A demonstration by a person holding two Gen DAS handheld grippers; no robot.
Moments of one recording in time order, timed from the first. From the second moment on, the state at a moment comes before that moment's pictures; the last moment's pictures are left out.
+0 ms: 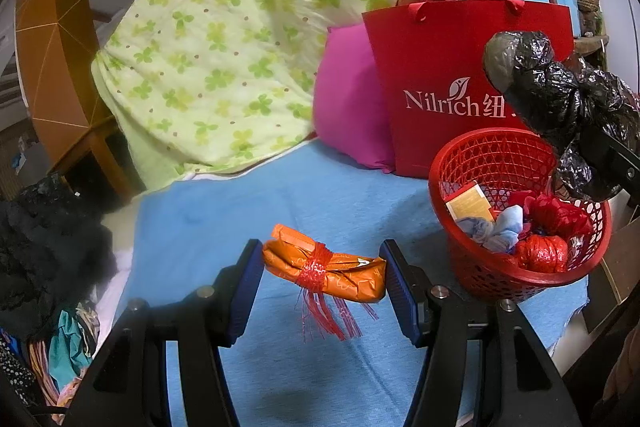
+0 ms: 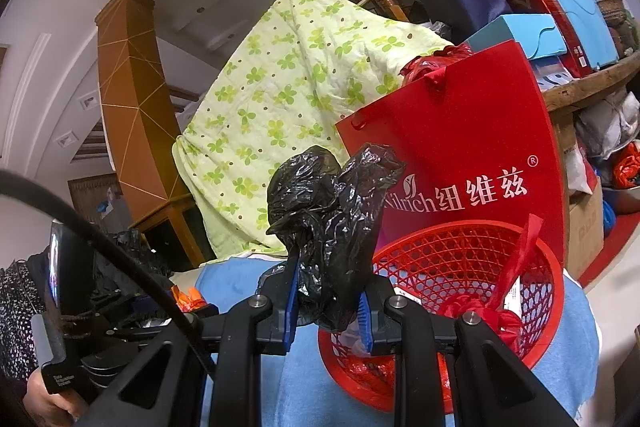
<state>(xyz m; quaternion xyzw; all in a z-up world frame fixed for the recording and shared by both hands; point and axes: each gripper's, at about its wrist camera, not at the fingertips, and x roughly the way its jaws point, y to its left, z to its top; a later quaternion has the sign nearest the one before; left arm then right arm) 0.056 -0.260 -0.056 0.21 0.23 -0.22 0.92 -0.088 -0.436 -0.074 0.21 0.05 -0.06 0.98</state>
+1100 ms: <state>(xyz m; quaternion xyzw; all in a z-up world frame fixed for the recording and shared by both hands) 0.053 -0.270 -0.063 0.22 0.23 -0.23 0.92 -0.101 -0.434 -0.076 0.22 0.04 -0.07 0.97</state>
